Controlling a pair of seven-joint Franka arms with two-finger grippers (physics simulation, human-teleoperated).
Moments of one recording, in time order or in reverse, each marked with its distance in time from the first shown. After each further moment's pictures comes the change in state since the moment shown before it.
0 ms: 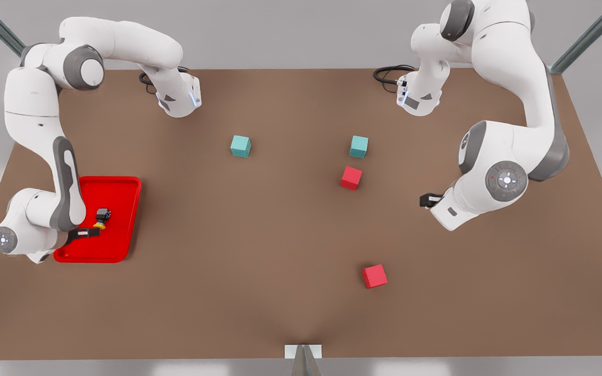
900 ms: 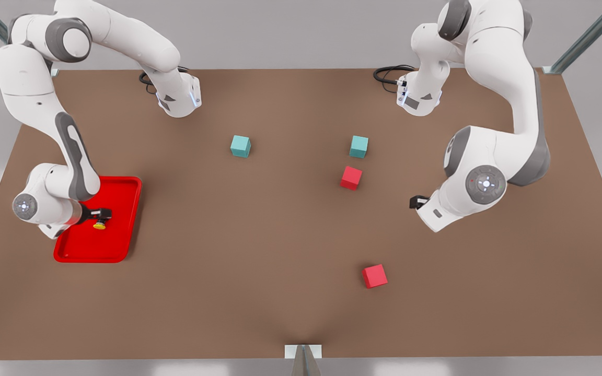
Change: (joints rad) left arm -0.022 0.011 -0.012 -0.045 0.012 0.054 -0.006; right arm -0.213 -0.129 0.152 -0.368 -0.098 0.302 0.029
